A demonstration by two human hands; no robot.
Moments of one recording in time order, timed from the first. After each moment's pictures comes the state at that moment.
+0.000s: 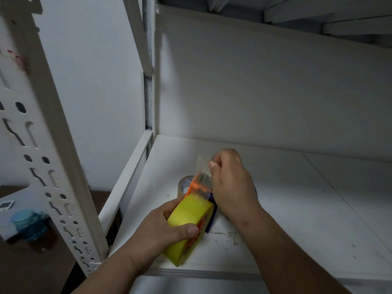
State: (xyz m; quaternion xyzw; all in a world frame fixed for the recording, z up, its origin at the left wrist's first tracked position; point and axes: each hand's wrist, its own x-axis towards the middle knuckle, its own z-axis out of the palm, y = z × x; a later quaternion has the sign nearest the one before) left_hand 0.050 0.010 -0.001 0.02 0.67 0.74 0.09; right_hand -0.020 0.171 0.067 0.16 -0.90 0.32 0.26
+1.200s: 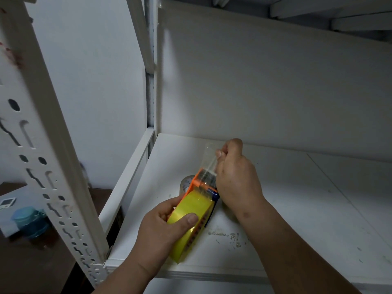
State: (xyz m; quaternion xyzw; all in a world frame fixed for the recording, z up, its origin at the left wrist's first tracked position) left_hand 0.049 0.022 -0.010 -0.05 0.67 0.74 -0.06; right_hand -0.031 0.169 0.075 0.17 -0.90 0.29 0.26
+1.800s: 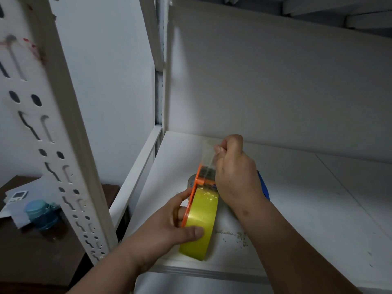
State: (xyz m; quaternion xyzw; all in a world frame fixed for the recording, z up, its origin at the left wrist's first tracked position) left_hand 0.049 -0.003 0.000 0.05 0.67 0.73 0.13; right_hand -0.025 0.151 0.081 0.22 -0.88 0.29 0.31
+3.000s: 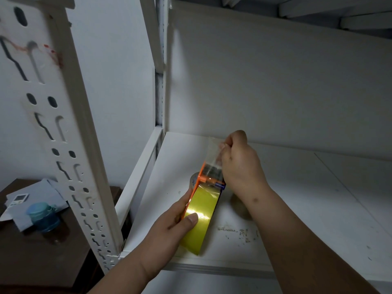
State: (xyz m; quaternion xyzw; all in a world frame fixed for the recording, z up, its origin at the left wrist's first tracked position) left_hand 0.061 0.002 -0.016 0.07 0.68 0.73 0.03; right_hand -0.040 0.155 0.086 0.15 -0.89 0.37 0.22
